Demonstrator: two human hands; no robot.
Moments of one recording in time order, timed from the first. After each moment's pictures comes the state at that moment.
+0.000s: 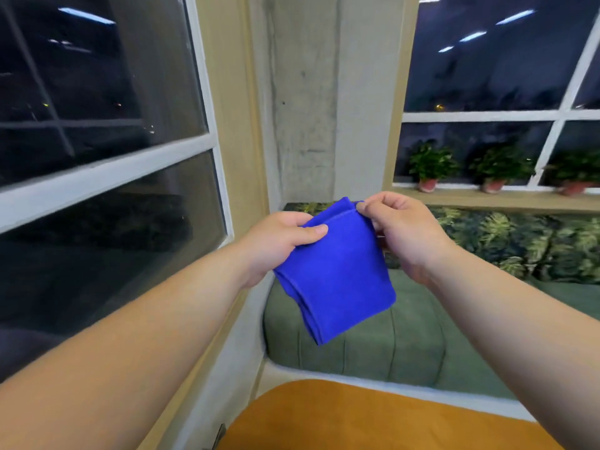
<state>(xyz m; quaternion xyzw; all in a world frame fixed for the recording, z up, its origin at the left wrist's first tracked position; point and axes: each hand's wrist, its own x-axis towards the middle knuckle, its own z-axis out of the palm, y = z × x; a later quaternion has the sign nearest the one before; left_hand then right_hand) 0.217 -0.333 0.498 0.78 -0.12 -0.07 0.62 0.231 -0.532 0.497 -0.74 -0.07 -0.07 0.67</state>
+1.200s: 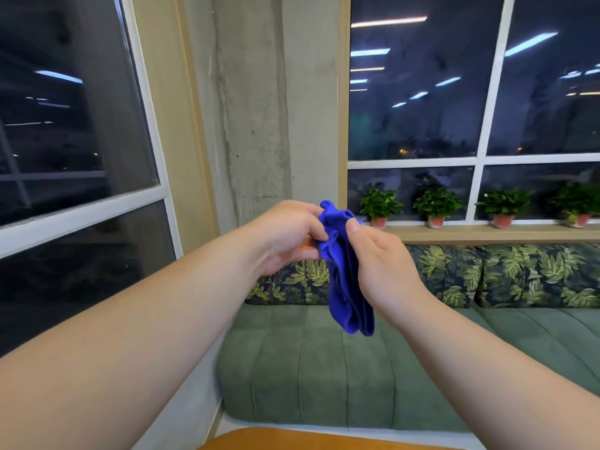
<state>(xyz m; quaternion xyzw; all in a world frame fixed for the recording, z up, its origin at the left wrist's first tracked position) 0.186 -0.559 0.589 0.74 -0.17 -0.08 0.64 0.146 -0.707 0.533 -0.79 -0.13 -0.25 0.55</state>
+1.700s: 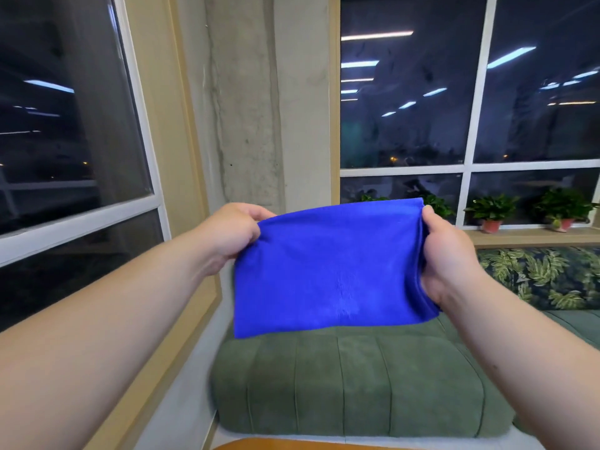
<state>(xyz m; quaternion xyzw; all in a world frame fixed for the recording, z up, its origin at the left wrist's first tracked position) 0.189 -0.497 0.598 0.84 -0.09 0.06 0.54 0.146 -0.760 0.563 -0.49 0.05 -0.17 0.85</state>
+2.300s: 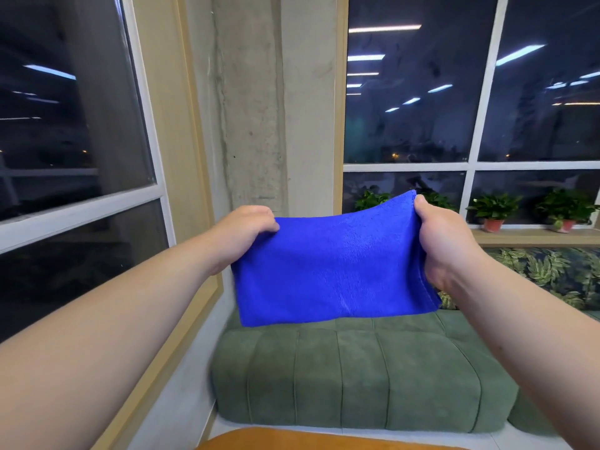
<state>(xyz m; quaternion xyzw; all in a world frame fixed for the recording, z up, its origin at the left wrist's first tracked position) 0.194 -0.479 0.582 0.86 -0.14 0.07 0.48 0.161 -0.751 0.569 -0.61 0.06 -0.17 0.77</state>
